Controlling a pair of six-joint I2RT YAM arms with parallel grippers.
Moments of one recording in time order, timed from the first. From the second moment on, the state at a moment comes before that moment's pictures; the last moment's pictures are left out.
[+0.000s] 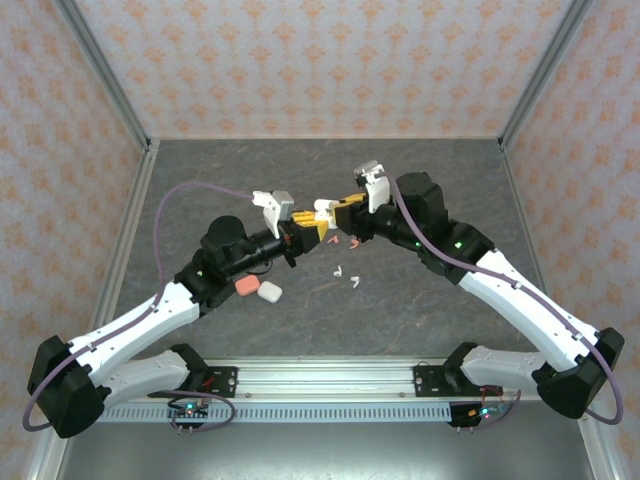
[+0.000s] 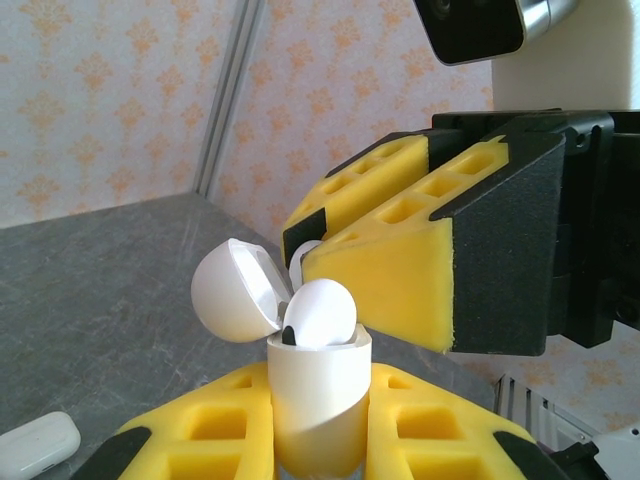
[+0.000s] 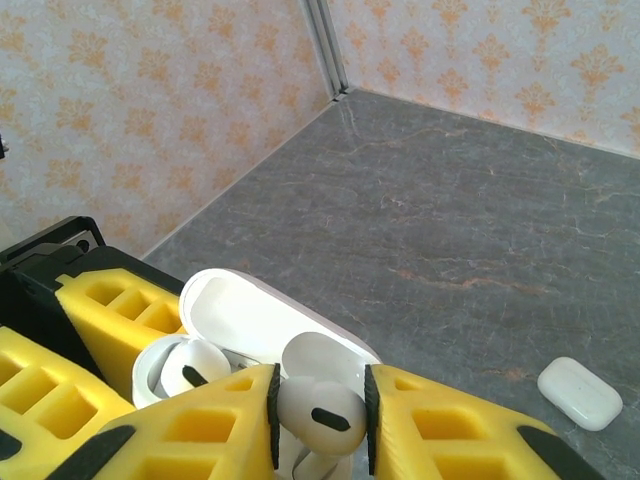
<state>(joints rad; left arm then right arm) -0.67 1.04 0.74 0.29 0.31 -0.36 0.72 1.14 1.20 -0.43 -0.20 0.22</state>
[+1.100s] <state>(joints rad) -0.67 1.04 0.74 0.30 0.29 -0.36 0.72 1.16 1.25 -0.47 -0.23 0.26</state>
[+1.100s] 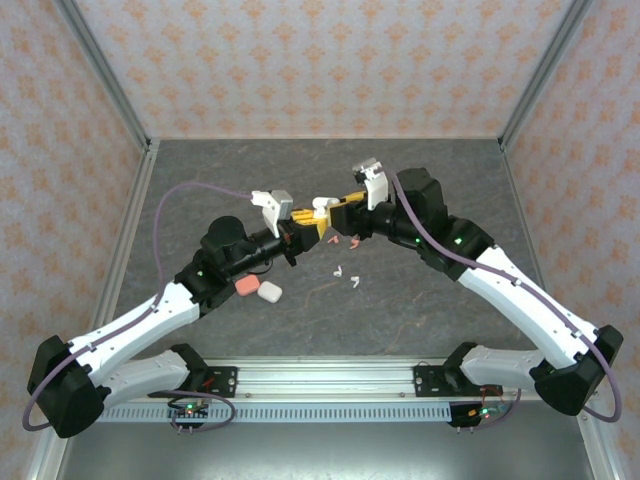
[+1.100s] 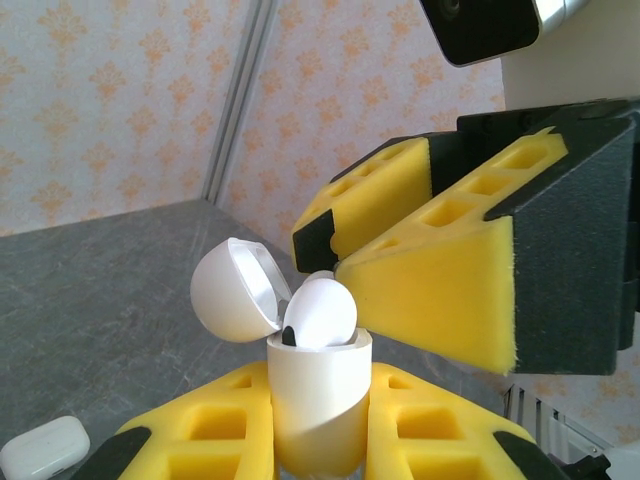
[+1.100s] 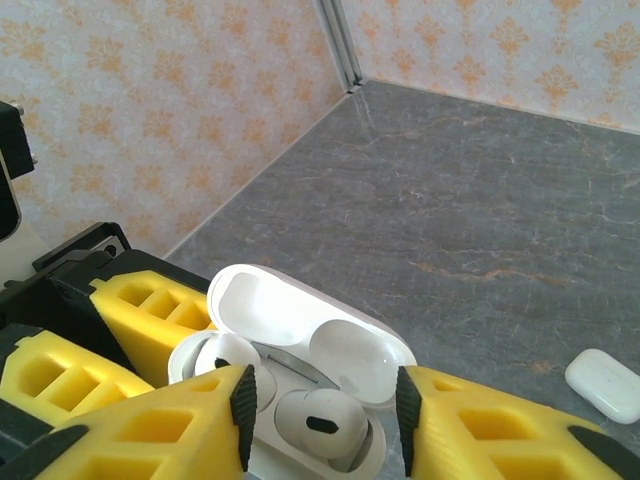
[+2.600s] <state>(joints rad) -0.67 1.02 0.73 0.36 0.29 -0.36 0.59 1.22 1.29 -0.38 -0.75 0.41</state>
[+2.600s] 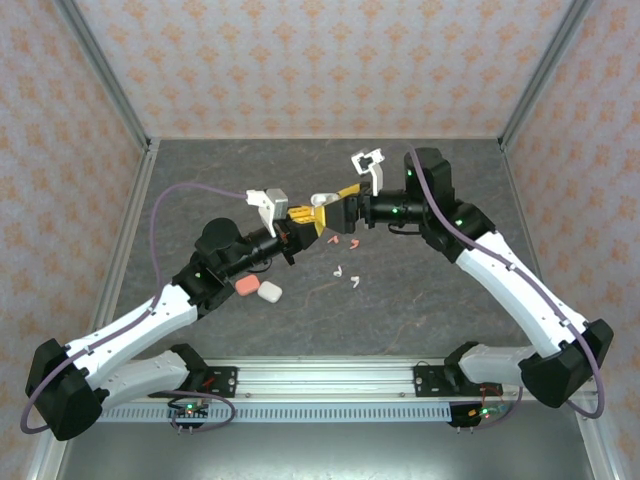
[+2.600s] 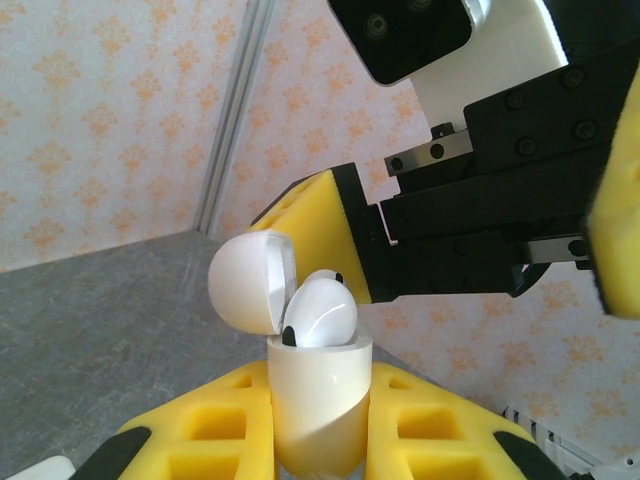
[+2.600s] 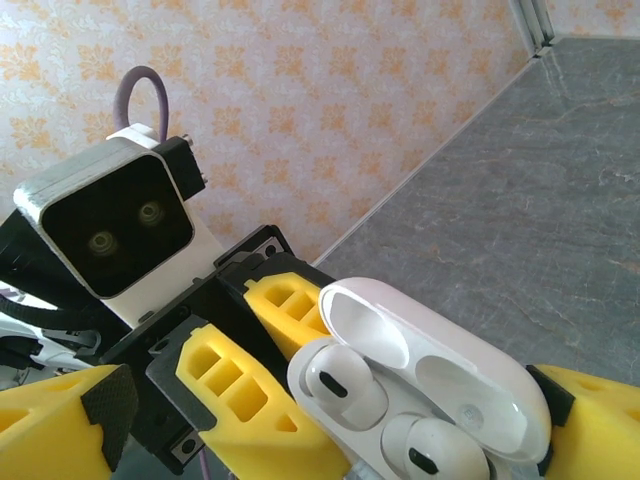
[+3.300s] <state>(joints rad) -0.67 1.02 0.73 0.33 0.27 -0.36 0.59 1.14 1.25 -0.49 -0.31 0.35</state>
